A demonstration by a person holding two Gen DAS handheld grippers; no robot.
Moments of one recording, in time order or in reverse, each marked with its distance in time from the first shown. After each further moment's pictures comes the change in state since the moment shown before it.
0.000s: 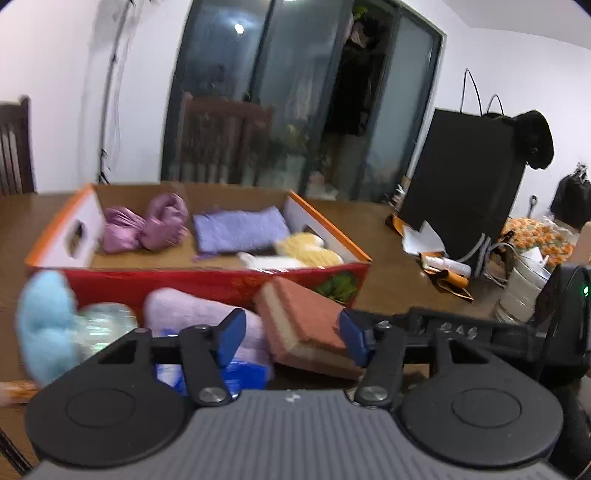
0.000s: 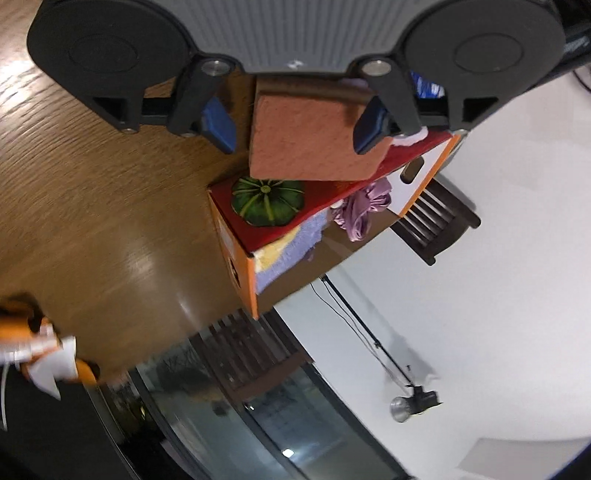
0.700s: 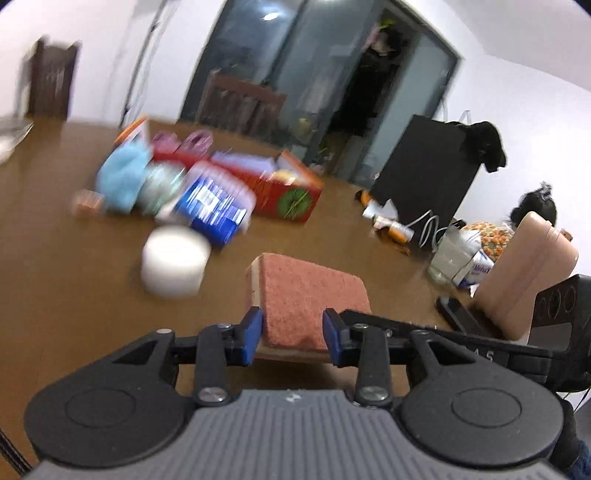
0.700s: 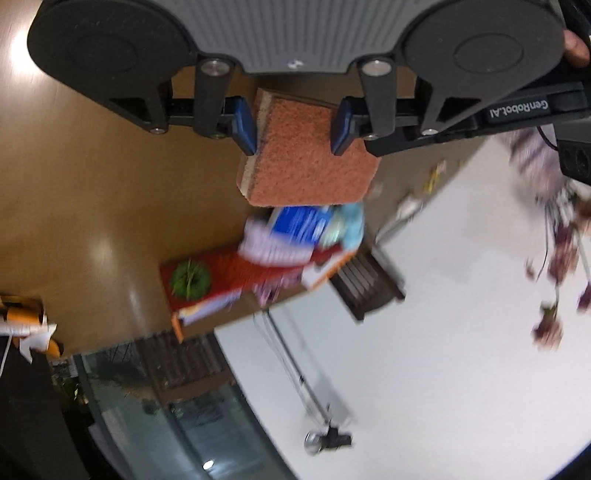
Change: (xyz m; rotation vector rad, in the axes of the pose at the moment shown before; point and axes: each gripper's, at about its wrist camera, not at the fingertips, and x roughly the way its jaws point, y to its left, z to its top) left arm -0.174 -0.036 -0.124 -0.204 0.020 -0.013; right arm -0.149 0.066 -0.112 -0.246 0.106 0.096
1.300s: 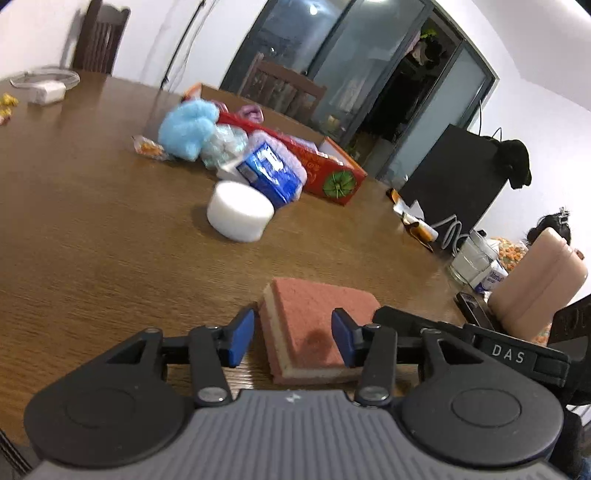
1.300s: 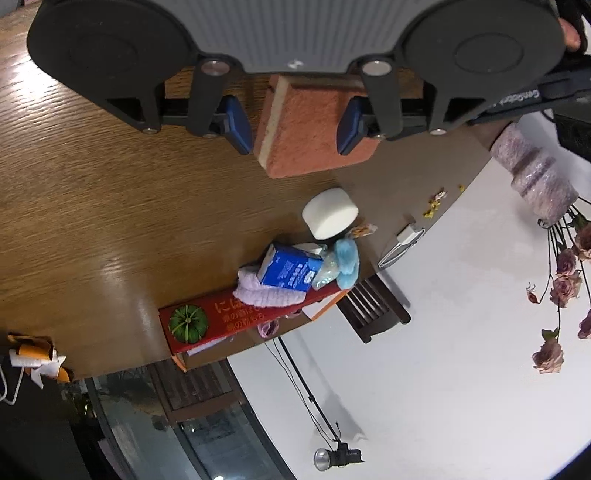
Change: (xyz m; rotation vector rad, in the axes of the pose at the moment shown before) left arm -0.007 0.041 -0.020 -0.115 0.025 0.013; right arm -0.003 0.023 -0.034 0.031 0.041 -0.033
